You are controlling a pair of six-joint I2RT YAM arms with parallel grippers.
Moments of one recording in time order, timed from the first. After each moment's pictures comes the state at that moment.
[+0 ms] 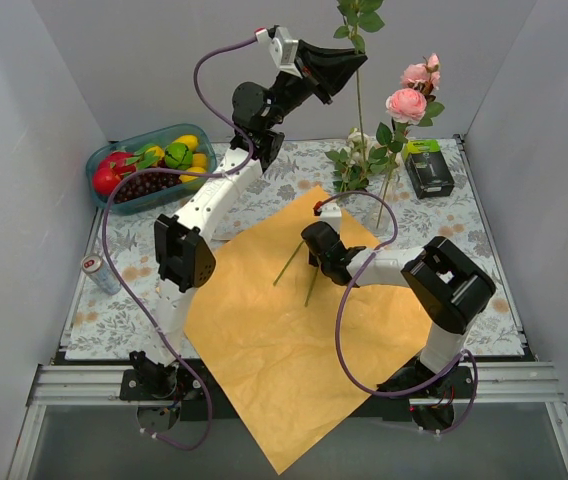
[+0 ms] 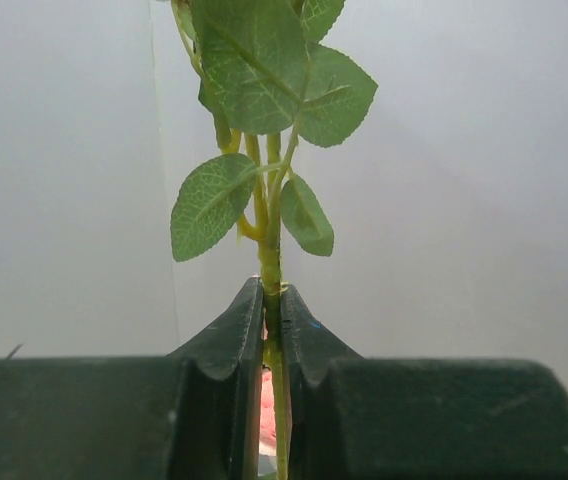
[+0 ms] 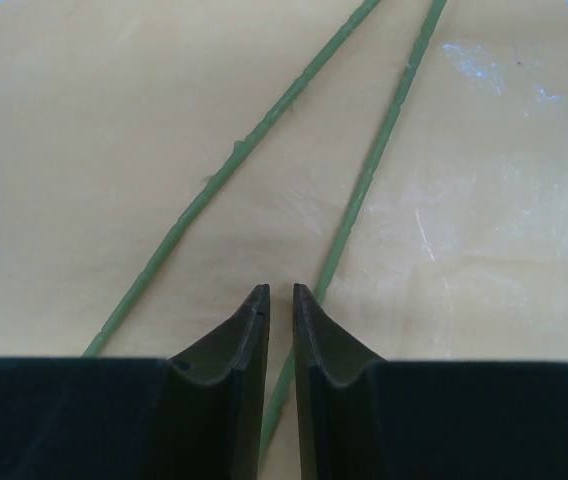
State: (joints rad) left arm -0.59 2.25 2.39 0.69 0.54 -0.45; right arm 0.81 1.76 0.86 0.16 0.49 0.51
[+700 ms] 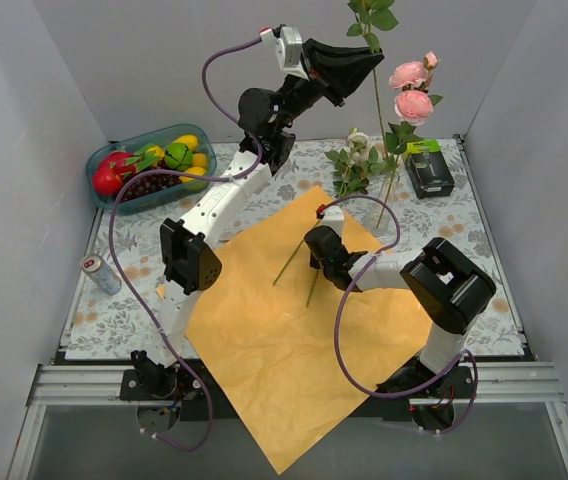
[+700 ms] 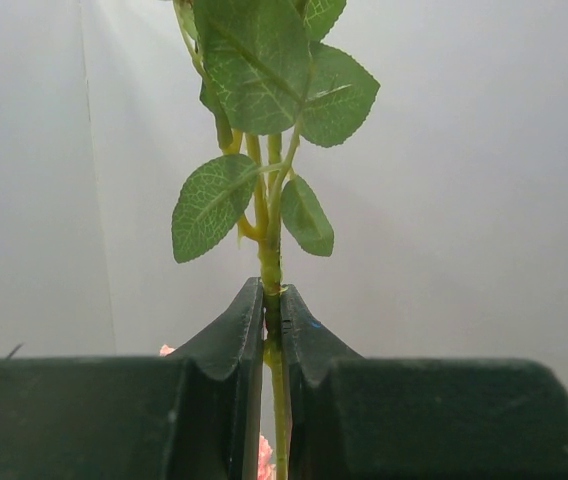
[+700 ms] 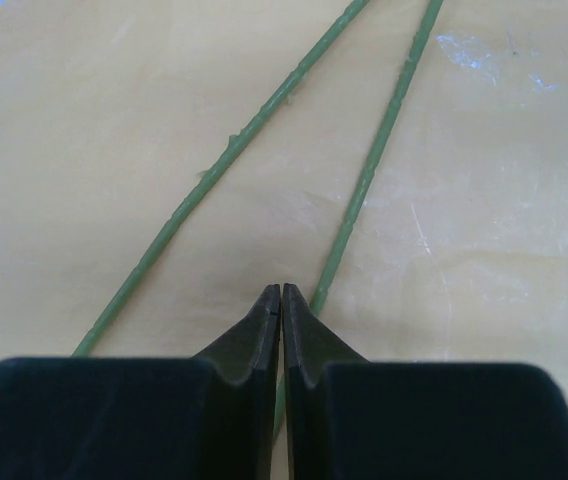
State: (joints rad) left arm -0.65 2.26 2.45 0.76 0.54 -0.53; right arm 0.81 1.76 0.81 0.24 0.49 0.52
